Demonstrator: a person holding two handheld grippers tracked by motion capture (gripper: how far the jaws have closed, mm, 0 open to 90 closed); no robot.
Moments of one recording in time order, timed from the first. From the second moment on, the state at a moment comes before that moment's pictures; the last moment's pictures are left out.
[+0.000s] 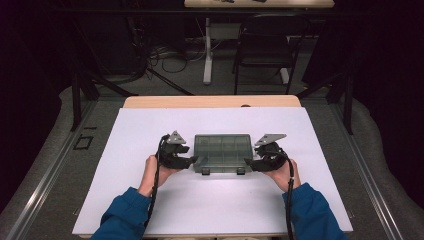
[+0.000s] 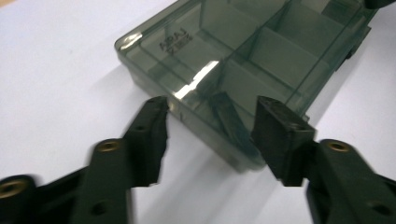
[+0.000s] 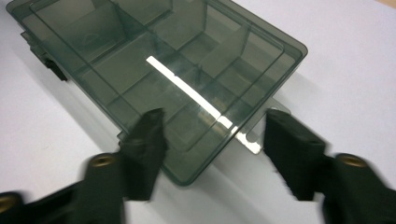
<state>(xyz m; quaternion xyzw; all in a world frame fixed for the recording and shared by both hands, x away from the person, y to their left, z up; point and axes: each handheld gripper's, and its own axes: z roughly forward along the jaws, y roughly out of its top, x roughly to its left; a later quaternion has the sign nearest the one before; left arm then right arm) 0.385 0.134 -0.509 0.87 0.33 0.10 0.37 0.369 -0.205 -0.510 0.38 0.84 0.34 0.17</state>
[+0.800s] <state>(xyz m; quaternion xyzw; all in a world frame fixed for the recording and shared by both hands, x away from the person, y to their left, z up) 0.338 0.167 -0.510 0.87 0.34 0.14 0.32 0.329 -0.220 -0.513 0.37 0.85 0.34 0.15</state>
